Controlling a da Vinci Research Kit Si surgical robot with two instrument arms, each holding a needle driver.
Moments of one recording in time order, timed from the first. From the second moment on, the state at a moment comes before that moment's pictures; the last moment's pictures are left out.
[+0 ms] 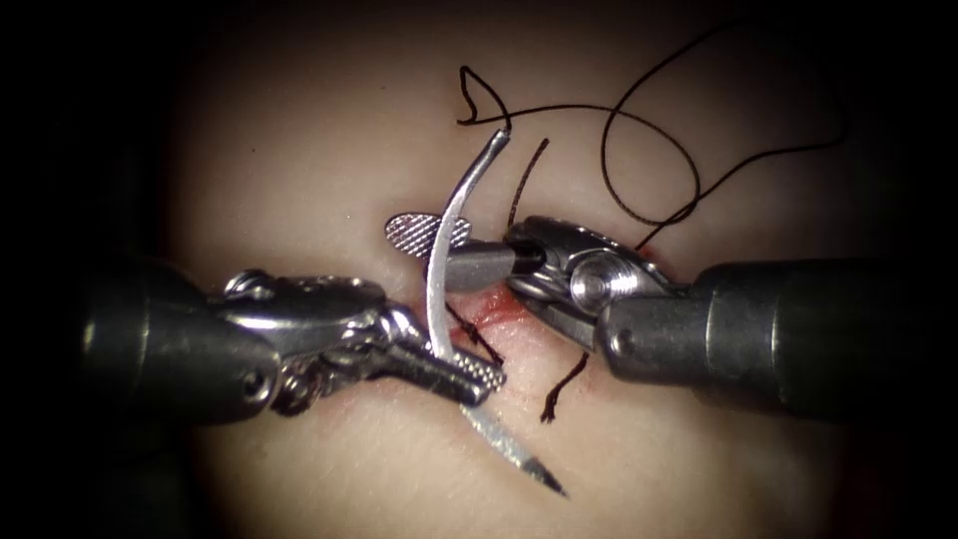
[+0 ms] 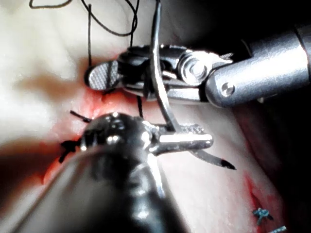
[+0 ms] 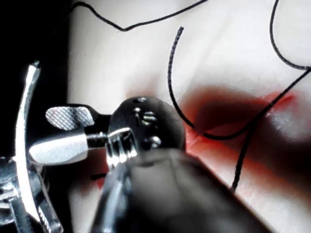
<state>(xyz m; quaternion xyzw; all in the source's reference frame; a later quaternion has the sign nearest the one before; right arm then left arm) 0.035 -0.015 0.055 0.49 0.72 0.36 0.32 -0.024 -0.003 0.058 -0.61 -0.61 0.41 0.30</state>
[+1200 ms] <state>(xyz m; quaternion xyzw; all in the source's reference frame) 0.033 -0.016 0.052 0.58 0.65 0.41 0.28 -0.024 -0.004 0.056 -0.58 -0.64 0.41 0.29</state>
